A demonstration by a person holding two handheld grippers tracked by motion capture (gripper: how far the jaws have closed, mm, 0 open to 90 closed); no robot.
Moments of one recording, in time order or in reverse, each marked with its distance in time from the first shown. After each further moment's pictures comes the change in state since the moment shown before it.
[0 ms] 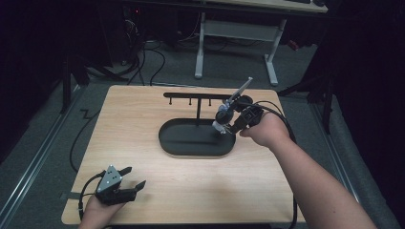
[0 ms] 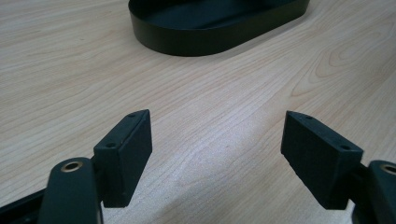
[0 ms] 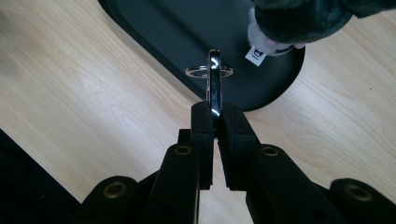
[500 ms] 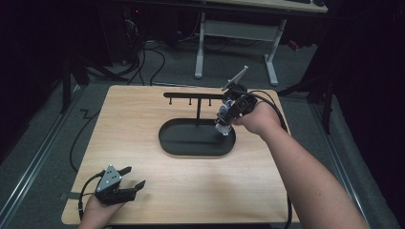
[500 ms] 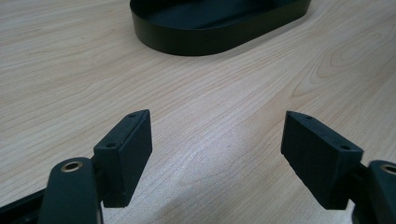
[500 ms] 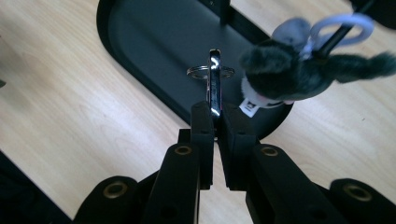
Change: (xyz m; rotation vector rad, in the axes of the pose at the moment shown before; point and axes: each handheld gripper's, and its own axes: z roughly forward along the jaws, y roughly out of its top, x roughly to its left) left arm 0.001 0.000 0.000 -0.002 0.000 -0.005; right arm -0.007 0.033 -0.003 -0.052 0.007 0.017
